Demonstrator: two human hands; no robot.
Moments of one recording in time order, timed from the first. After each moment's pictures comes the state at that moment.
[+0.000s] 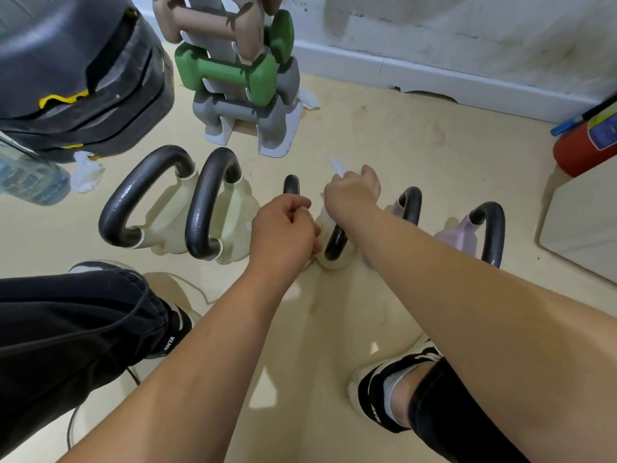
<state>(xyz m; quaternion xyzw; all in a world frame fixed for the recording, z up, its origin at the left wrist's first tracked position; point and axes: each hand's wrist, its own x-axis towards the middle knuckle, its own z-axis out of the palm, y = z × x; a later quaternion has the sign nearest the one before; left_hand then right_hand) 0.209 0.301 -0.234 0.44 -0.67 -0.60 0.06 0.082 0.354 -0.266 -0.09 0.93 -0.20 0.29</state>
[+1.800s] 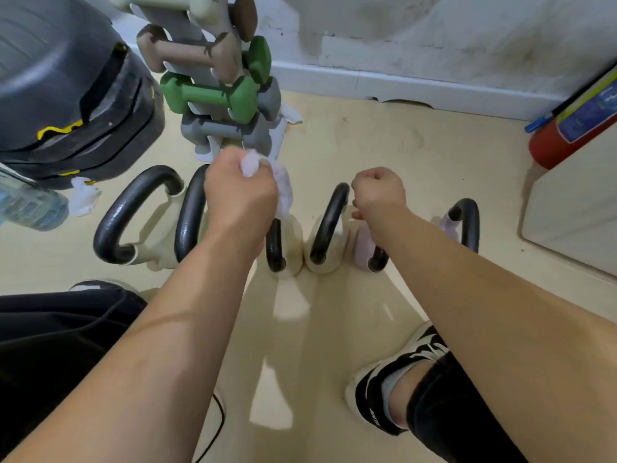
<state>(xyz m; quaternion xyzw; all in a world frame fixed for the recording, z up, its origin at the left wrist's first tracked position) 0.183 0.284 -0.173 0.44 -0.68 -0.56 0.19 0.066 0.408 -0.240 0.14 0.79 -0.54 0.26</state>
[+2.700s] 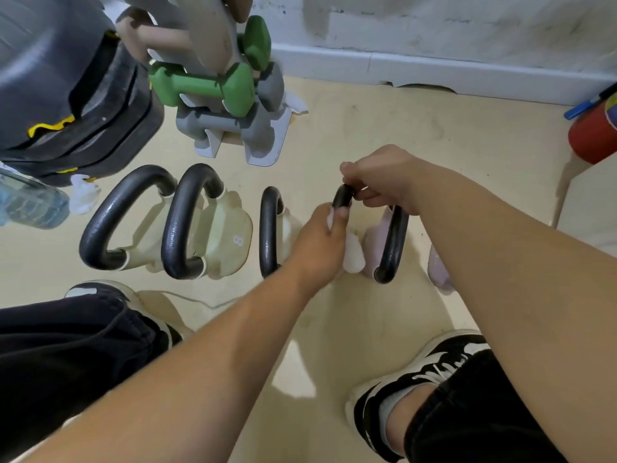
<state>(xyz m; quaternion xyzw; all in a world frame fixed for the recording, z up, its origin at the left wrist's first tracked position) 0.156 0.347 -0.266 0.33 -0.78 -0.54 -0.07 0.001 0.409 -0.243 -0.03 0.82 -0.40 0.41</state>
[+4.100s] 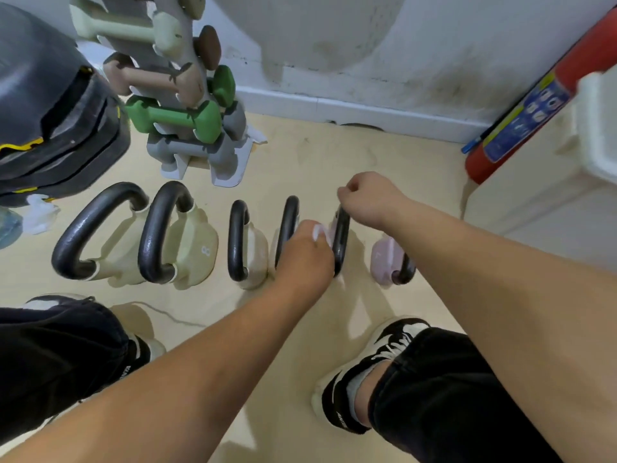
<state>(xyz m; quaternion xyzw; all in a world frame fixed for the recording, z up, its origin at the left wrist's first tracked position) 0.185 0.404 -0.194 0.33 -0.77 -0.55 -0.04 0.042 0.479 -0.178 -0.15 0.94 -0.21 0.24</state>
